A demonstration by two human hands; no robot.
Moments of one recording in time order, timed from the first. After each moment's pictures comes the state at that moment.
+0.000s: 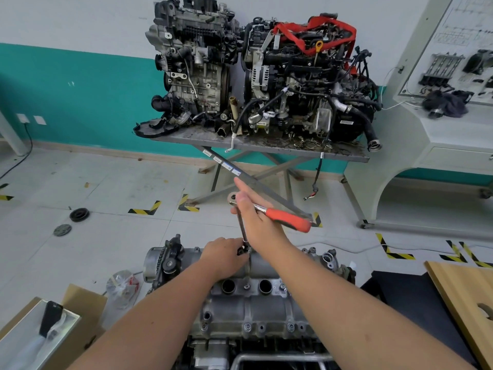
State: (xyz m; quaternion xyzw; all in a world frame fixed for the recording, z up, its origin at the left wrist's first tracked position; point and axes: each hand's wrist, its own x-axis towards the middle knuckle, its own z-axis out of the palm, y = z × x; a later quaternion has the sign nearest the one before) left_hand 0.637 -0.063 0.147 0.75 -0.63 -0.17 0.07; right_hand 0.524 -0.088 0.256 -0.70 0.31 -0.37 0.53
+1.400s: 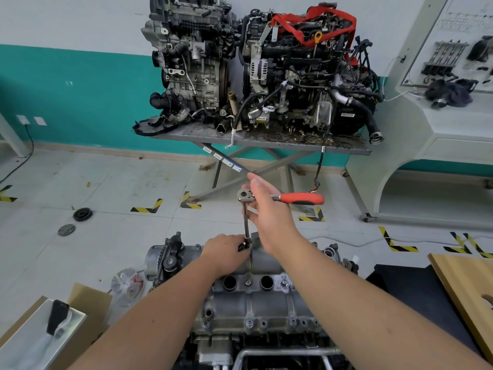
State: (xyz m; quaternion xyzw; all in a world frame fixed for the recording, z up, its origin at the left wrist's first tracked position) left_hand 0.638 -0.065 0.144 0.76 -0.62 -0.17 0.08; right_hand 0.523 -0.095 0.264 -0.51 0.35 -0.43 0.66
